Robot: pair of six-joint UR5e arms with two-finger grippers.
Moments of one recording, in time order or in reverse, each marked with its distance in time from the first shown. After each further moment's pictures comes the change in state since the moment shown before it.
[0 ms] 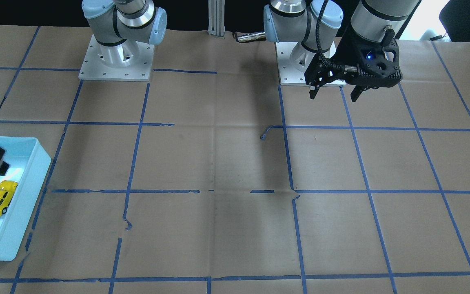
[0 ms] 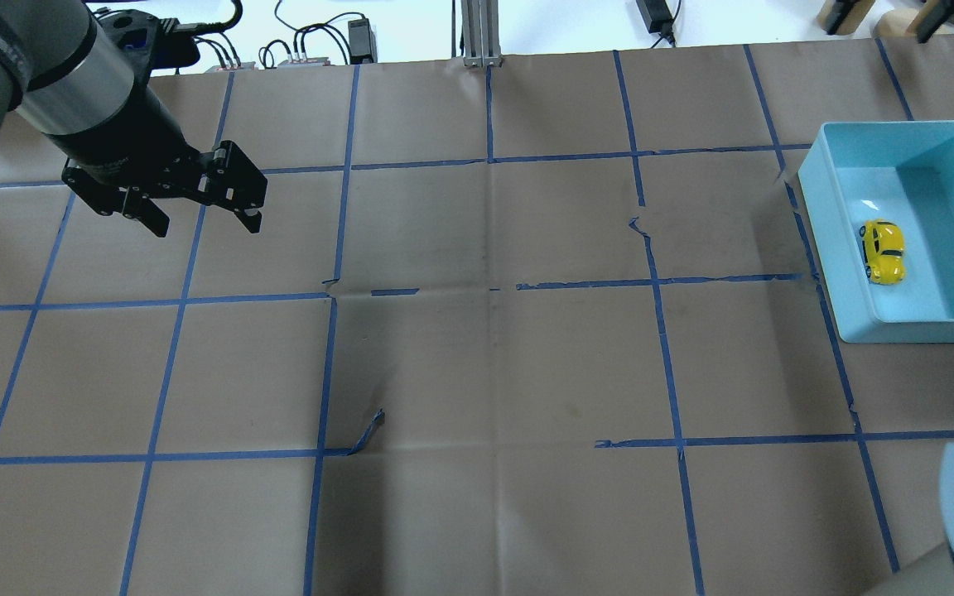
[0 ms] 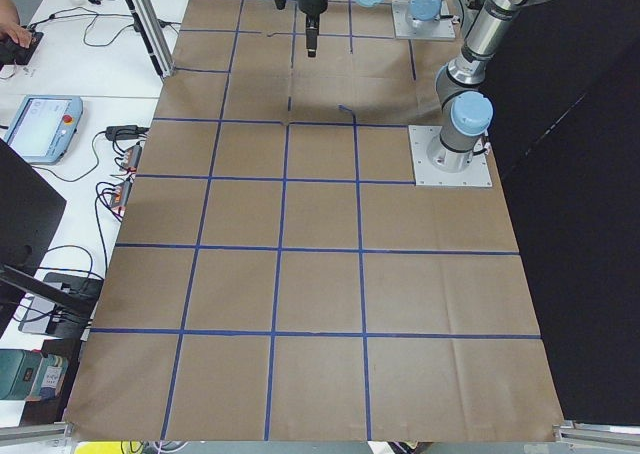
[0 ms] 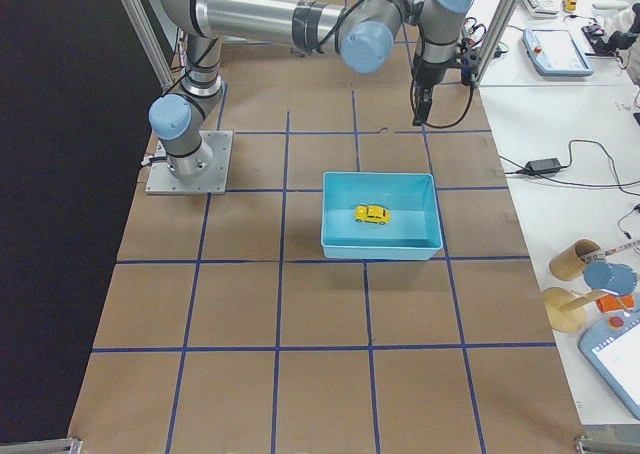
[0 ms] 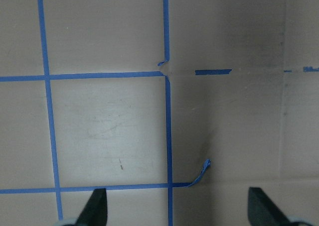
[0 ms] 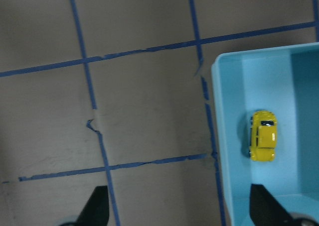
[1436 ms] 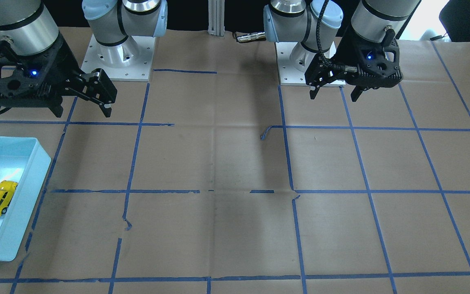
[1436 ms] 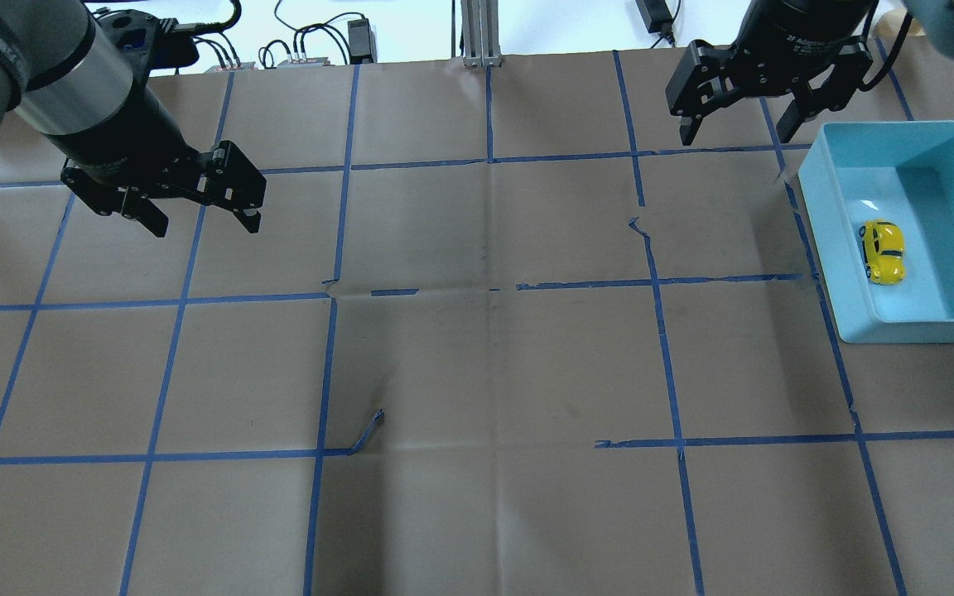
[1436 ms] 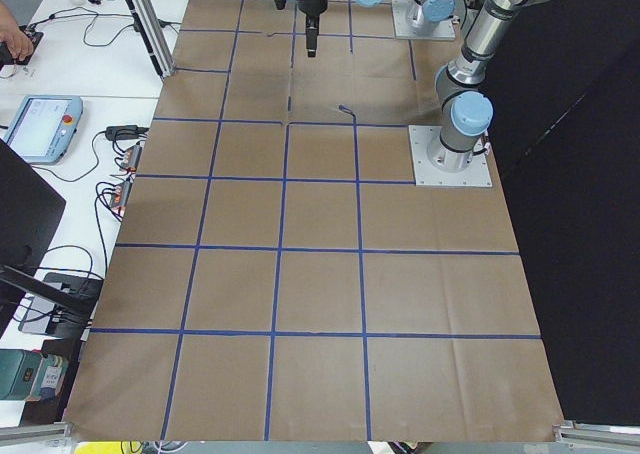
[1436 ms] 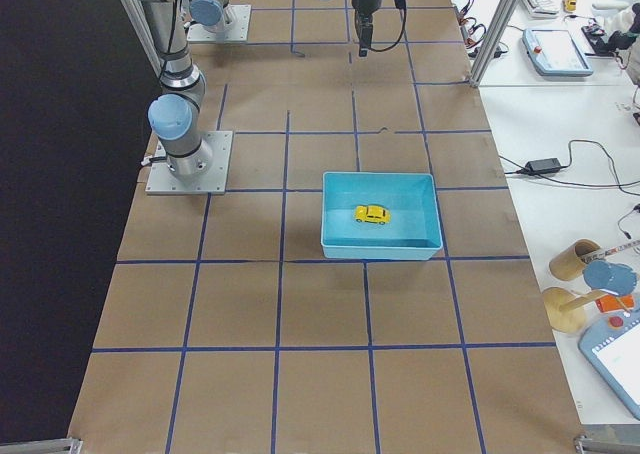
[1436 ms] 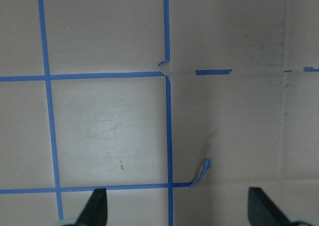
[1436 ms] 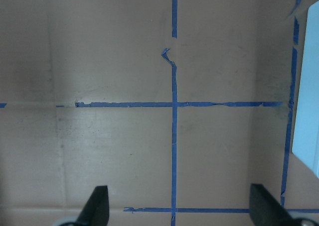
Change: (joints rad) left arm 0.002 0.000 0.000 0.000 0.000 0.001; right arm 0.180 -0.273 0.366 -0.096 -0.012 0.065
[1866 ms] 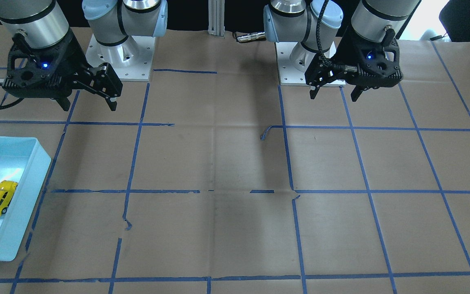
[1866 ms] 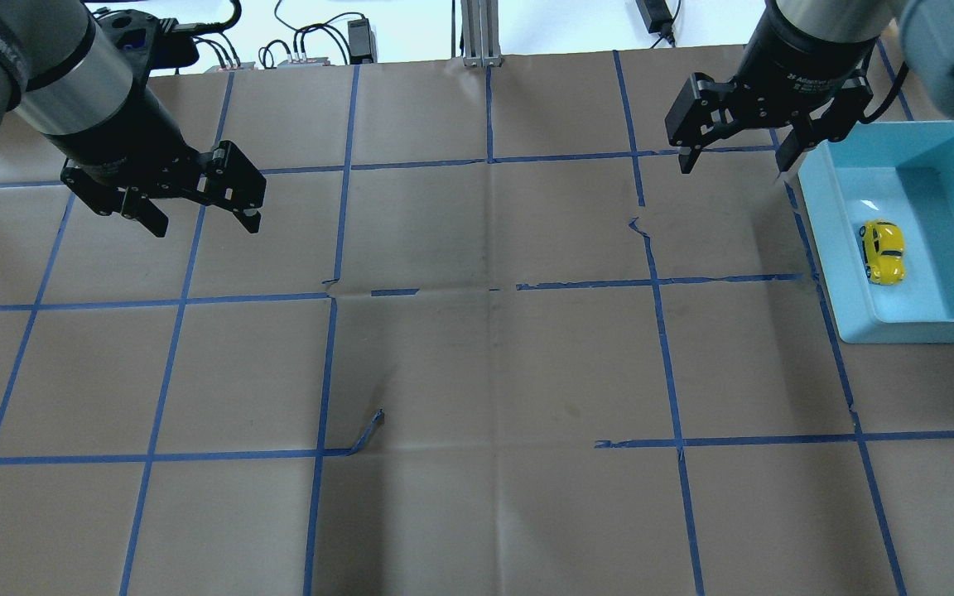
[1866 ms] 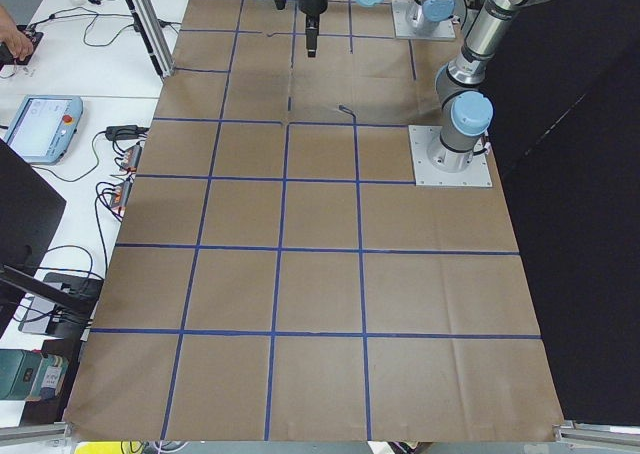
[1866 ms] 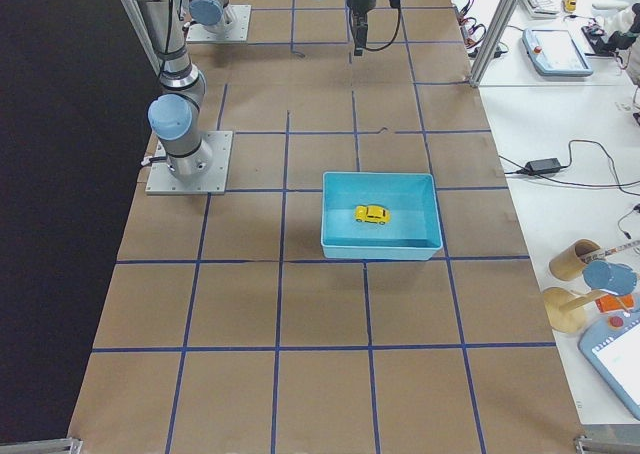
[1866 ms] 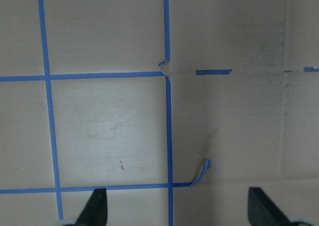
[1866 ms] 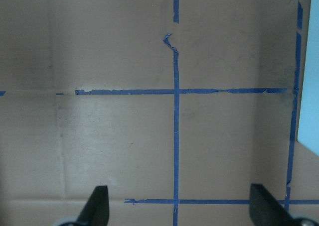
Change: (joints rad) left arm 0.000 0.001 0.000 0.000 0.000 0.001; right arm 0.004 -0.052 0.088 -0.056 -0.001 0.004
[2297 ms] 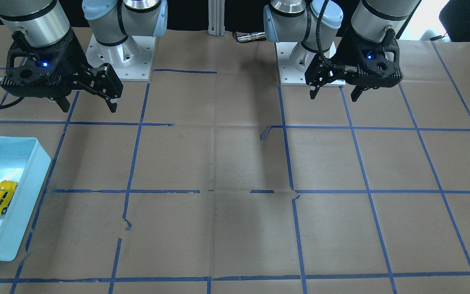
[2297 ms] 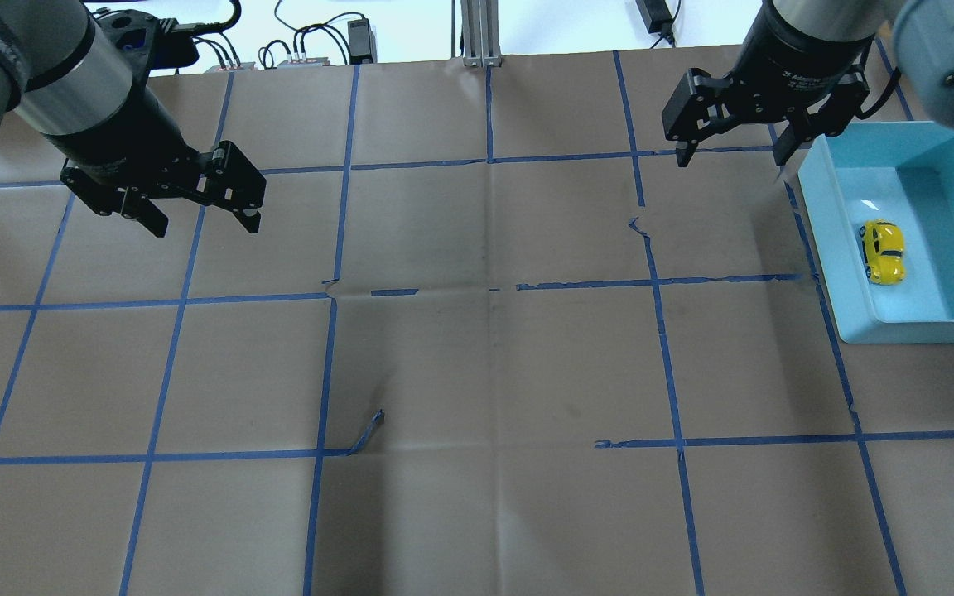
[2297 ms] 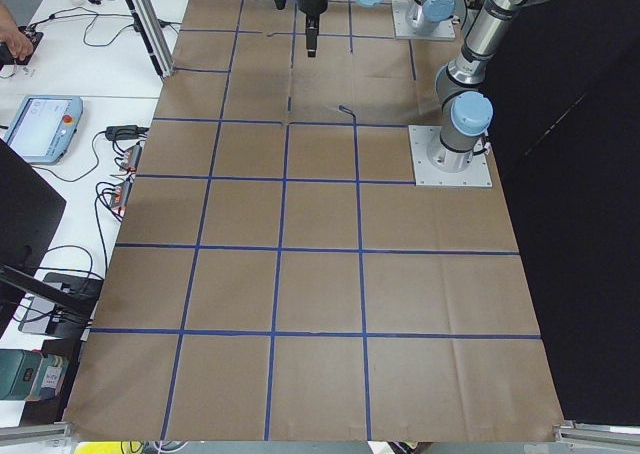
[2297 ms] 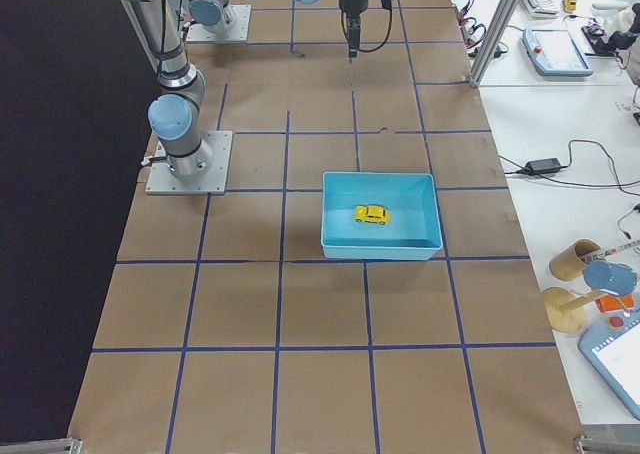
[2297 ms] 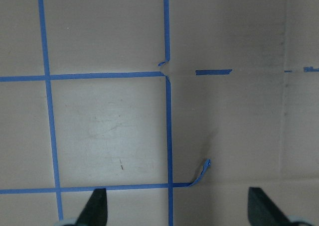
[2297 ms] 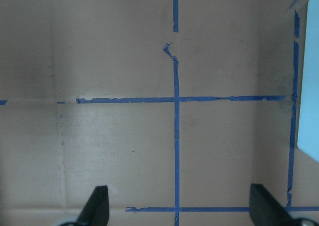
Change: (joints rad) left arm 0.000 0.000 0.000 0.000 0.000 0.000; right arm 0.005 0.001 -0.005 -0.017 -0.001 0.019
